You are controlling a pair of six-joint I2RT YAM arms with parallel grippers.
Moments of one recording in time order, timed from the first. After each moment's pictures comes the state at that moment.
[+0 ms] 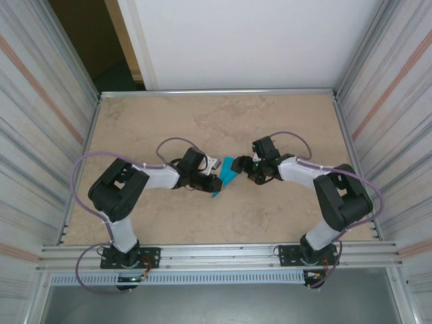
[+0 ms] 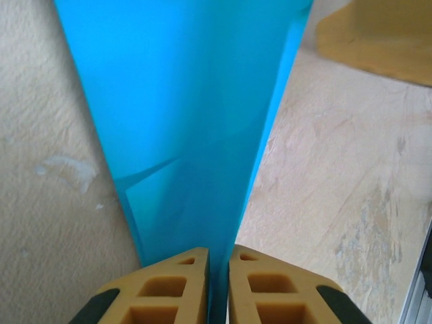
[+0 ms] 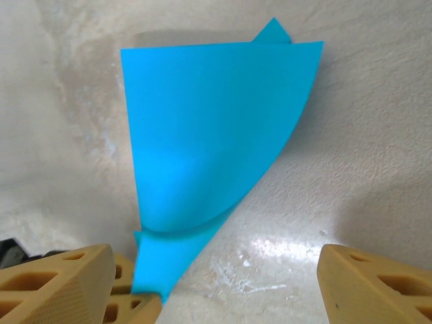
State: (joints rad) left arm -0.65 1.80 0.83 0.03 0.56 -0.38; right arm 0.49 1.59 0.82 -0.20 -0.31 0.84
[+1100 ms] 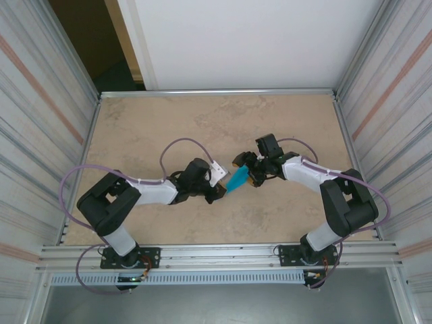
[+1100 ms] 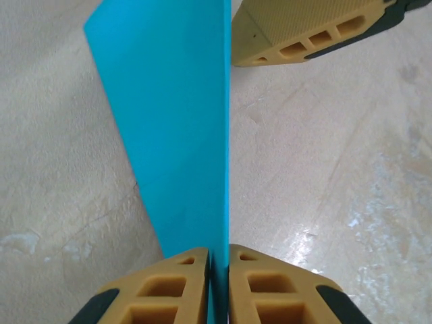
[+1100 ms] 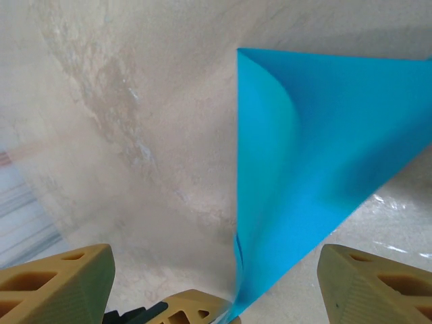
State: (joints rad) left arm -0.81 1.66 0.70 0.22 0.31 0.02; right arm 0.46 1.55 0.85 -0.28 -0.37 1.22
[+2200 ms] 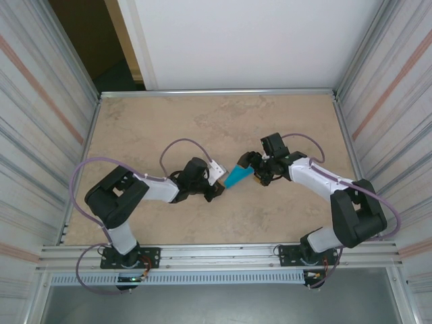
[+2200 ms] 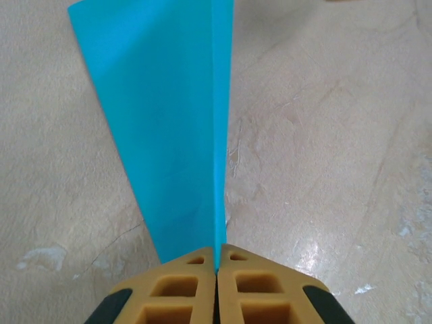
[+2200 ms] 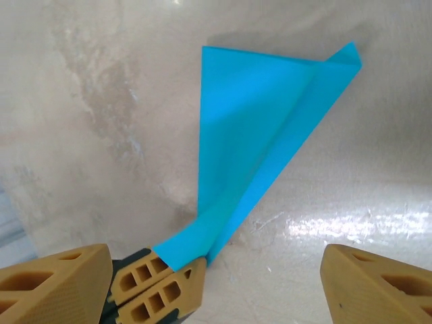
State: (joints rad) left arm -0.75 1.74 0.68 0.34 0.37 0.02; right arm 0.44 1.44 0.85 -0.38 -0.30 1.01
